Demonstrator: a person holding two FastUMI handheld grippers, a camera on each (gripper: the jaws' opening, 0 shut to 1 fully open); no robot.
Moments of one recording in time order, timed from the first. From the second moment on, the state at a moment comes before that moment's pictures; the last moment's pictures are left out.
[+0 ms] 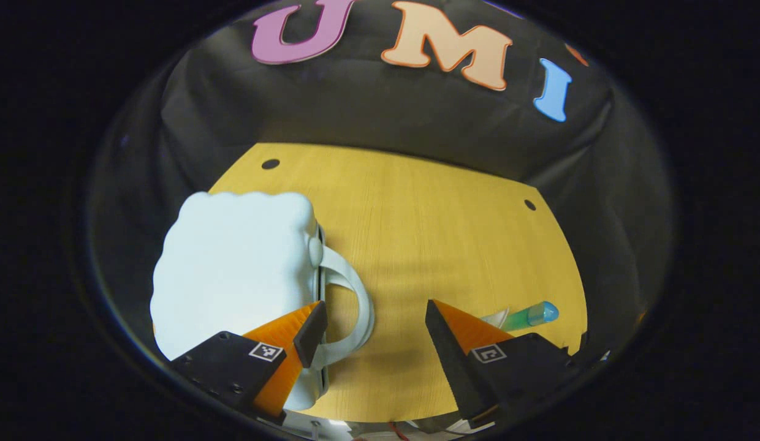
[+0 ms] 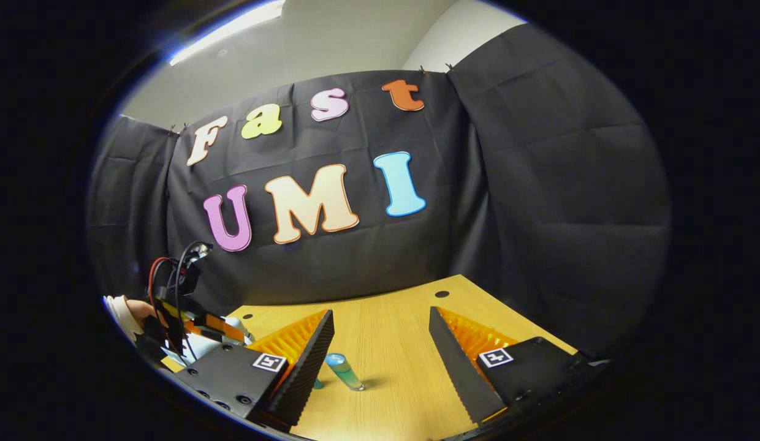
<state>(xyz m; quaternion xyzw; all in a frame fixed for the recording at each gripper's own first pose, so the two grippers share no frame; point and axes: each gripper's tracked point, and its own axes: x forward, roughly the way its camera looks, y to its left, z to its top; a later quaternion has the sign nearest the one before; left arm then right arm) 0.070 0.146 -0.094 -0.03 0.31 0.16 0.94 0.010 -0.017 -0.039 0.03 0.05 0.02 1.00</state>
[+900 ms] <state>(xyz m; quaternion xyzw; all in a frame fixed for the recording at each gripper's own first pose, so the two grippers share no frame) 0.101 0.184 -0.176 -0.09 0.47 0.22 0.85 0.002 -0.053 -0.055 0.03 0.08 -0.02 1.00</state>
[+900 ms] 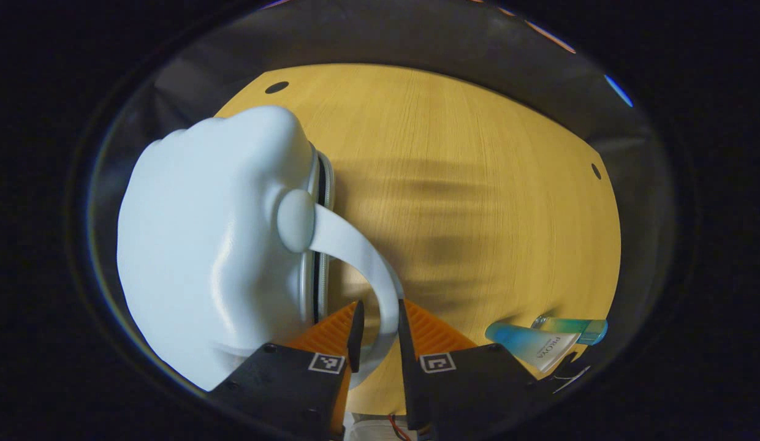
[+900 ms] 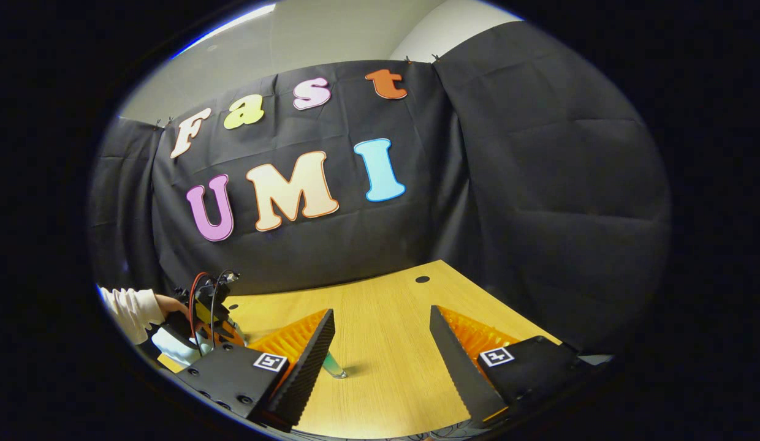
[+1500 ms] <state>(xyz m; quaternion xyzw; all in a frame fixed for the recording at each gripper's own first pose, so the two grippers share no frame) 0.107 0.161 -0.134 -0.07 0.45 0.19 0.87 0.021 -0.043 -0.059 0.04 0.08 0.00 1.00</state>
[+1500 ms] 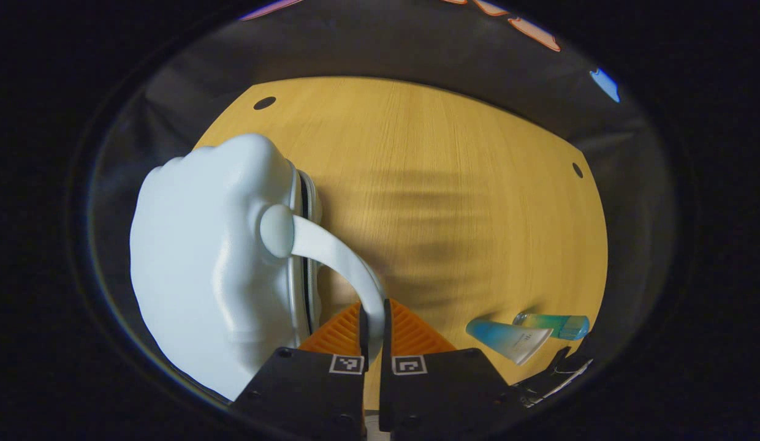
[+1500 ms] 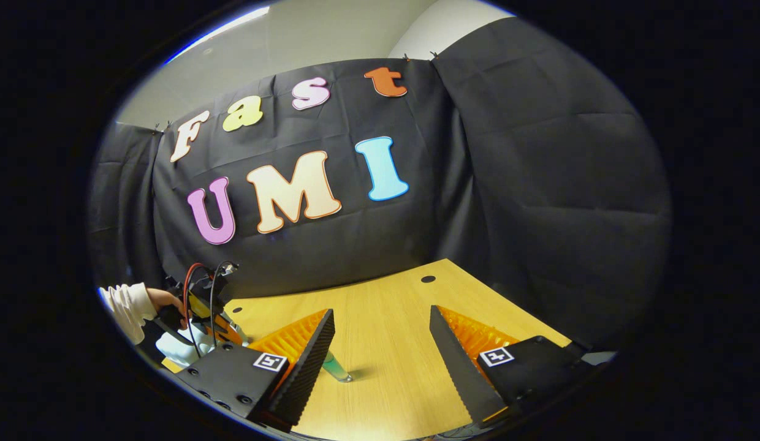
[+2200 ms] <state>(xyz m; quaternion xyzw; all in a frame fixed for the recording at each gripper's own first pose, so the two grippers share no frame) 0.063 0.194 0.020 -0.14 0.31 0.19 0.92 0.050 0.018 -0.071 0.05 0.09 0.09 0.99</state>
